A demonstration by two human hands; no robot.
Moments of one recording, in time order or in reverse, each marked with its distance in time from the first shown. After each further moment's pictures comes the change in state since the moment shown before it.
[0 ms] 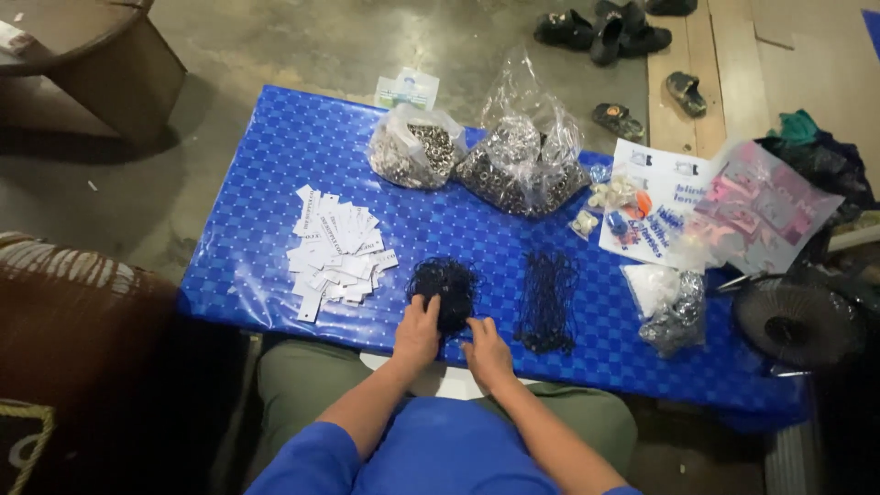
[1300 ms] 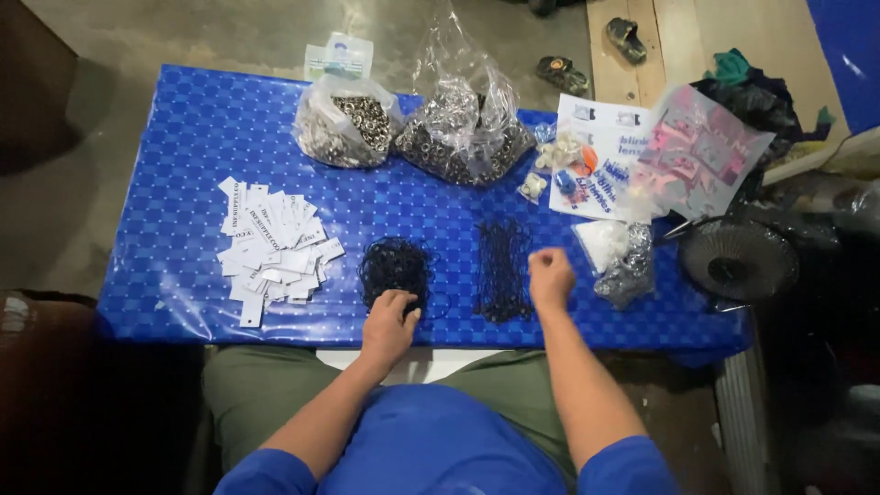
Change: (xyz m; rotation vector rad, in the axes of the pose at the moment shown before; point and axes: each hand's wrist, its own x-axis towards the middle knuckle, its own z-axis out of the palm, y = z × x) left_hand -0.010 0.024 0.001 -0.360 0.083 0.015; right_hand 0.059 0.173 -0.098 0.217 0.706 0.495
